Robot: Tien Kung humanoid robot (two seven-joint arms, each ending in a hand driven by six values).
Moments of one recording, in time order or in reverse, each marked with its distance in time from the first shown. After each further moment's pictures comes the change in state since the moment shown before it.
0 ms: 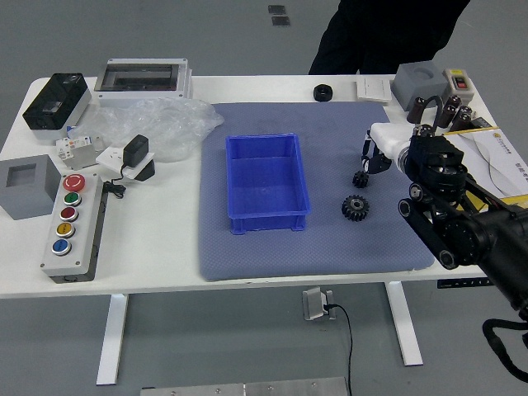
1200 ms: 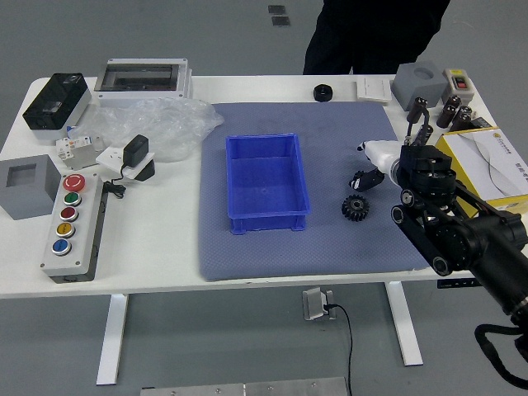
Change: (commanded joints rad) left arm 0.002 -0.001 0.000 0.000 -0.002 0.000 0.001; right arm -0.017 0.030 -0.015 -0.003 0.000 0.079 -0.041
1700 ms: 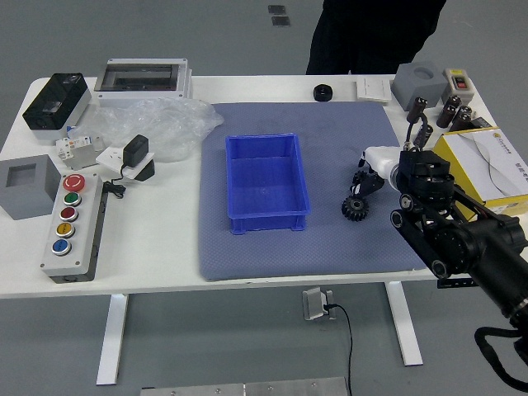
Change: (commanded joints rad) left arm 0.000 -0.001 0.004 0.000 0.000 -0.001 0.000; right arm -0.006 0.003 -0.008 -0.021 0.000 -0.005 0.003
